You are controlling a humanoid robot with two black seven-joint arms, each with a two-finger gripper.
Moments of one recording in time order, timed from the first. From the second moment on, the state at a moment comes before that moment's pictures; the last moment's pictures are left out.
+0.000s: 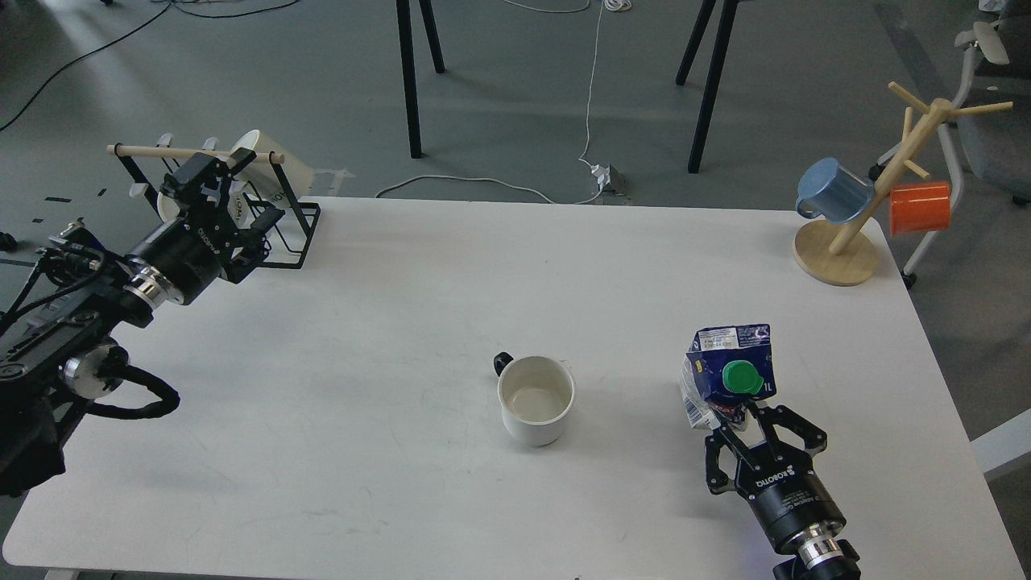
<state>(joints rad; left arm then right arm) -0.60 0.51 -0.65 -0.67 0.47 -0.49 -0.49 -0.12 -0.34 0.70 1.26 0.20 0.49 0.49</state>
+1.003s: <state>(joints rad) -0.60 0.51 -0.65 -0.65 0.47 -0.49 -0.49 -0.12 -0.27 0.67 1.26 0.14 0.49 0.49</state>
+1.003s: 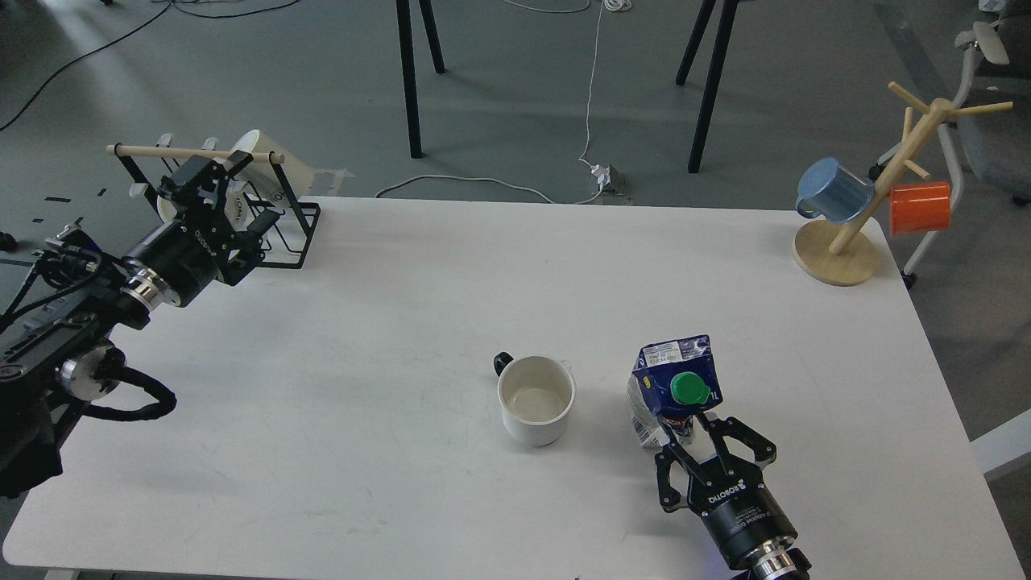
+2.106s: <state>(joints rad) -0.60 0.51 -0.65 -0.65 0.47 -0.49 -0.49 -0.22 -0.37 0.67 1.36 0.13 0.49 0.49</state>
